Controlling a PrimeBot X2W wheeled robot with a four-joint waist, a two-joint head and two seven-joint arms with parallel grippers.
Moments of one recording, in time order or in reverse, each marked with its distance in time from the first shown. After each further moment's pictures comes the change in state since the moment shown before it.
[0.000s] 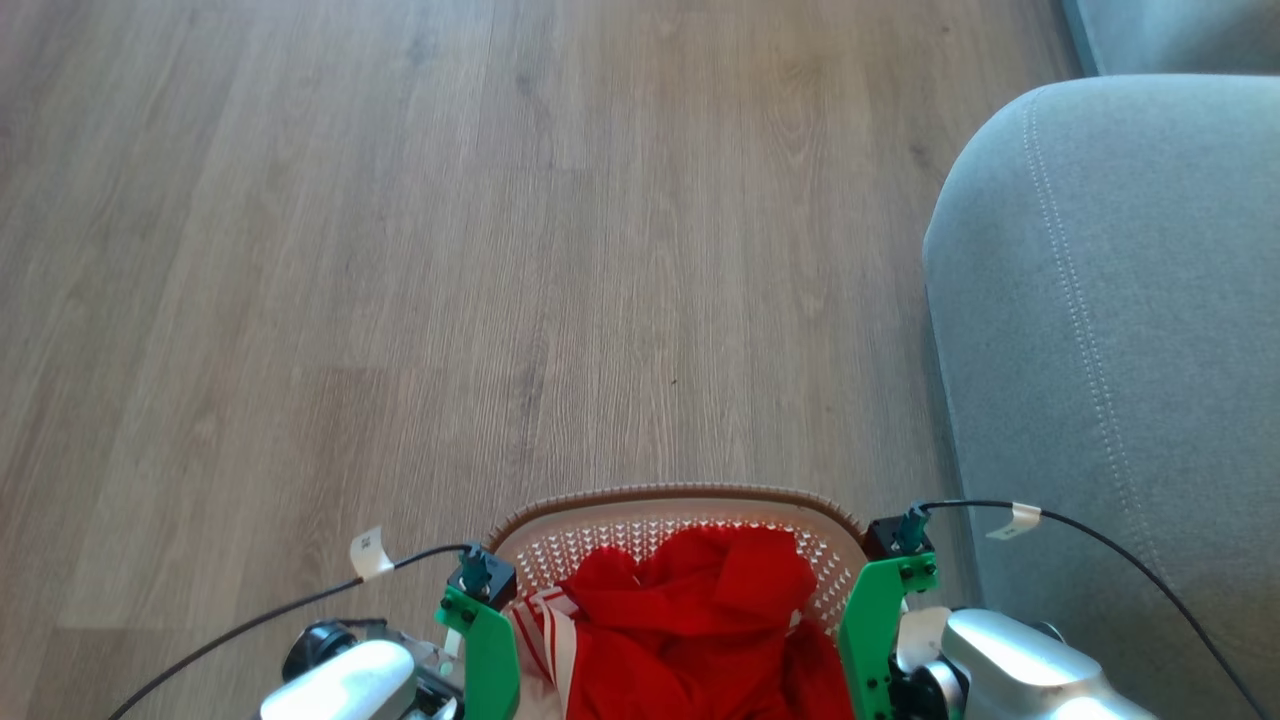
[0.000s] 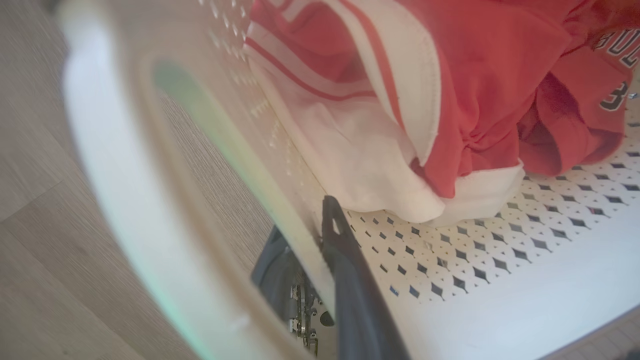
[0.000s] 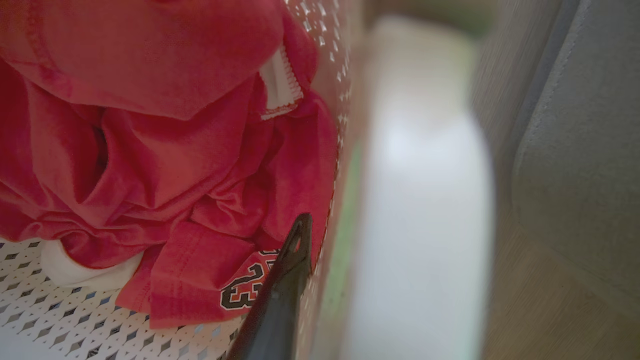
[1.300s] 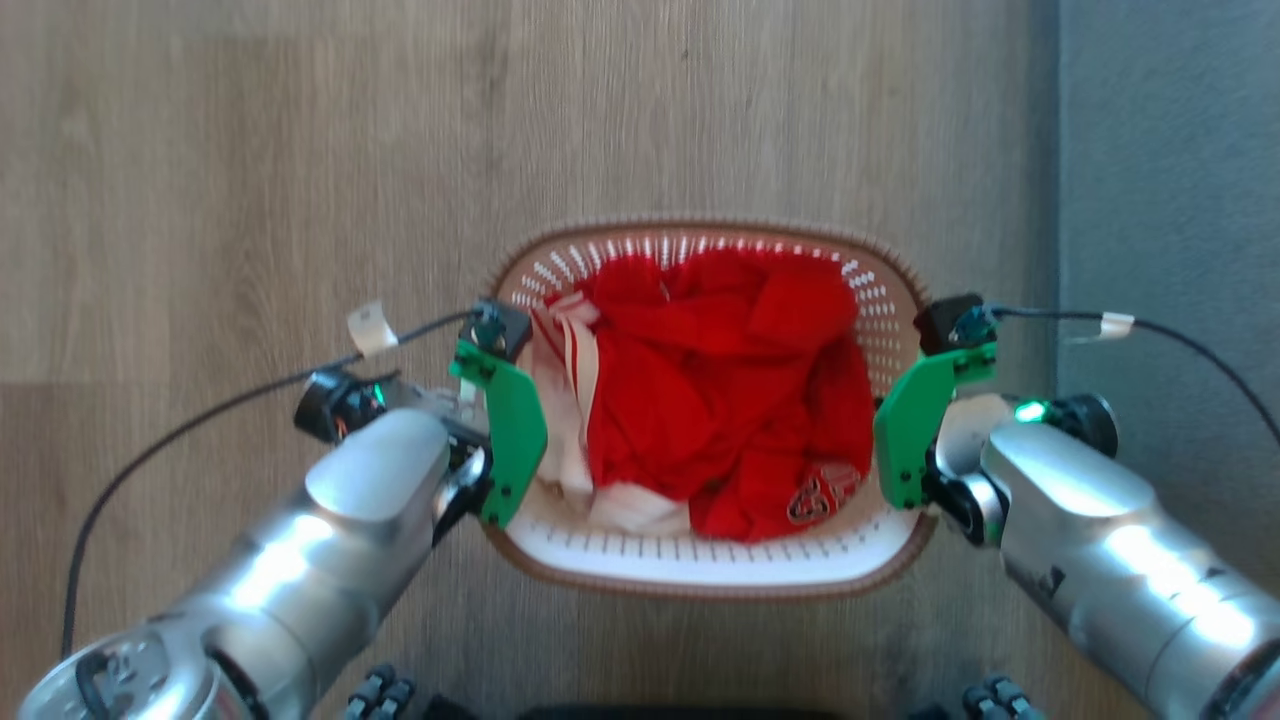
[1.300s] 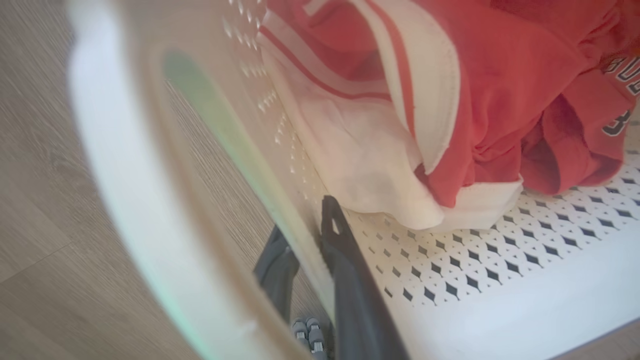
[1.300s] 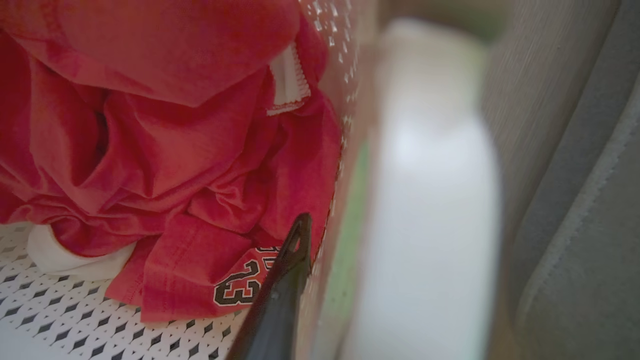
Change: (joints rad) left arm -0.358 -0.205 0.024 0.347 0.052 -0.002 -0.219; right arm -0.254 -0.069 -0.032 -0.016 -0.080 0.000 -0.257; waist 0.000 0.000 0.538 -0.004
